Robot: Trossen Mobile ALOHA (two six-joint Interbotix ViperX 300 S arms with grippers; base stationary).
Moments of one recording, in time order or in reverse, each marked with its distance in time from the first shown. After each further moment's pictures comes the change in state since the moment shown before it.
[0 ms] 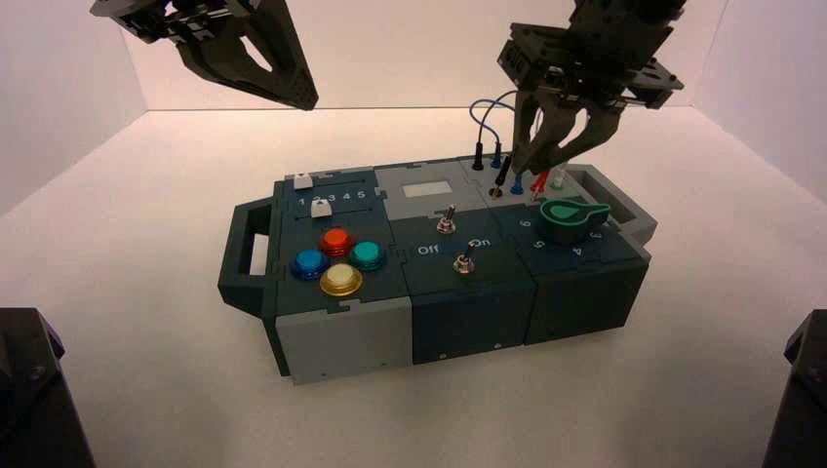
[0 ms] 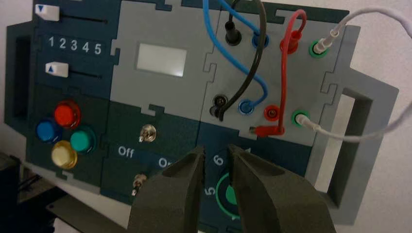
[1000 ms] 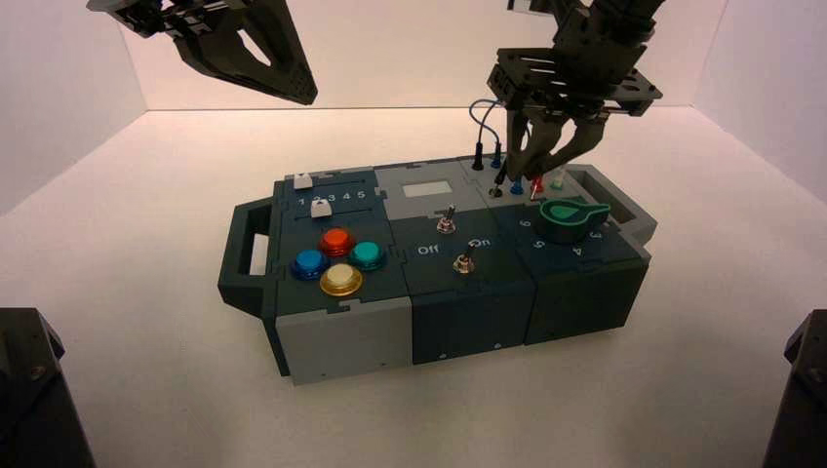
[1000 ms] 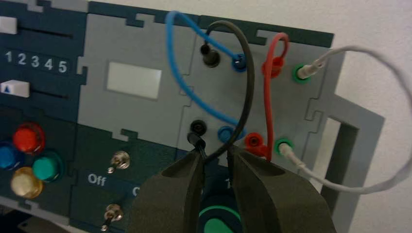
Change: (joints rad) left arm 0.000 -0.009 0.000 -0.002 0.002 0.000; right arm -0.035 0.104 -0.041 -0.061 -0.052 -0.002
